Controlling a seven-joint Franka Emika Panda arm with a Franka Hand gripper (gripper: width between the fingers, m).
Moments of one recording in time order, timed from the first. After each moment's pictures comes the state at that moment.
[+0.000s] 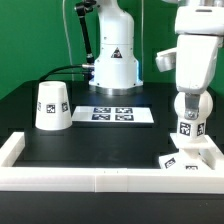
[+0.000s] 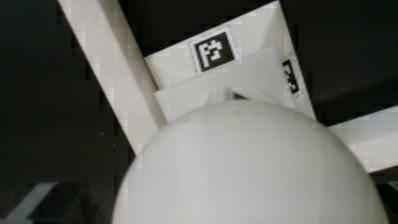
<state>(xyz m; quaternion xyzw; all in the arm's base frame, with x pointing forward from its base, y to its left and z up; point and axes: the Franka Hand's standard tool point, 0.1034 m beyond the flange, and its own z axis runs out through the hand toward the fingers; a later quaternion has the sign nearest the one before) 0.612 0.103 0.109 0.81 0.58 0.02 0.05</state>
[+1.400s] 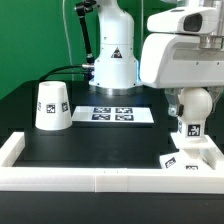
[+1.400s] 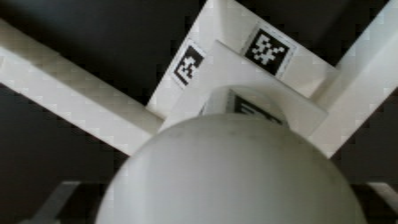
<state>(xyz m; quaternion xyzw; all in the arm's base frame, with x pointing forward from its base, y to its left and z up) 0.614 0.100 0.109 0.97 0.24 0.04 0.04</state>
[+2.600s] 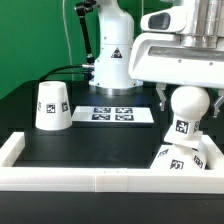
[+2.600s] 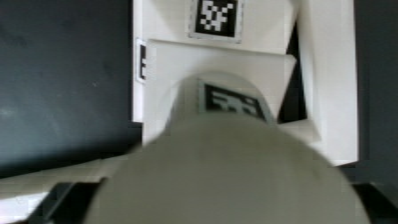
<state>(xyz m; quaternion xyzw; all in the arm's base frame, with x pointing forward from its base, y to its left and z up) 0.613 0.095 0.109 0.99 -0.12 0.05 0.02</state>
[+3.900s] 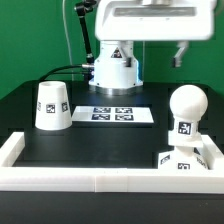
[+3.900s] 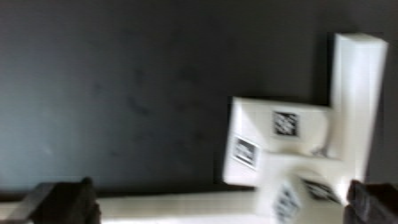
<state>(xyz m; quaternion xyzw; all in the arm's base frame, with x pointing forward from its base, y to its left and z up) 0.504 0.020 0.157 1.00 -0.02 0.06 -0.01</state>
